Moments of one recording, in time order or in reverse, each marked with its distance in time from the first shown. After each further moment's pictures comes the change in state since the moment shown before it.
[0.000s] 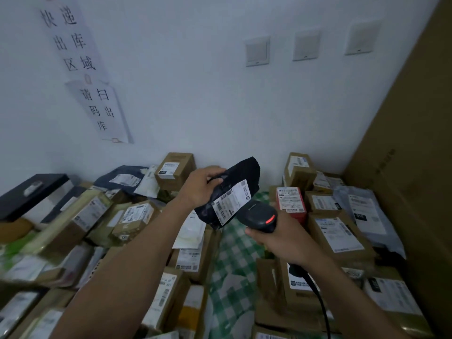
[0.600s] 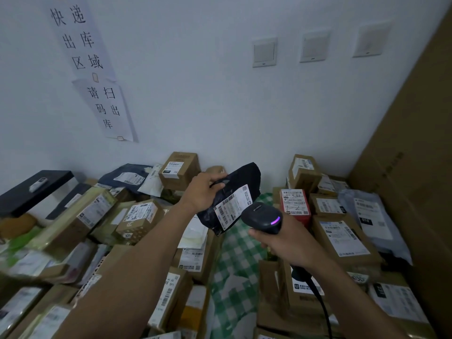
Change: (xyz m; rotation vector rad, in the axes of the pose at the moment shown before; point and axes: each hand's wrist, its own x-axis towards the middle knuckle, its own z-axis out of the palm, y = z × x) left_hand -0.002 -0.023 0.003 0.061 0.012 -0.080; right_hand 0.001 -0.003 0.002 -0.005 -0.038 -0.018
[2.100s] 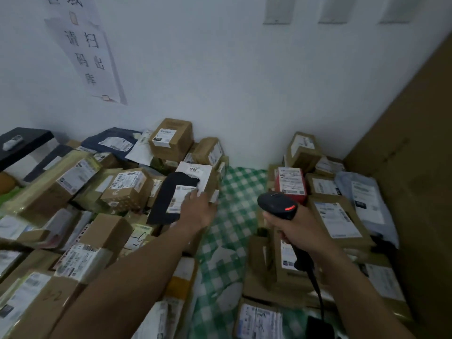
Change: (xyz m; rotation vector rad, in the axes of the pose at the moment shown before) left_hand -0.057 -0.073 0.099 0.335 -0.149 -0.502; right_hand 0.006 0.040 -0.006 0.069 0.093 0.285
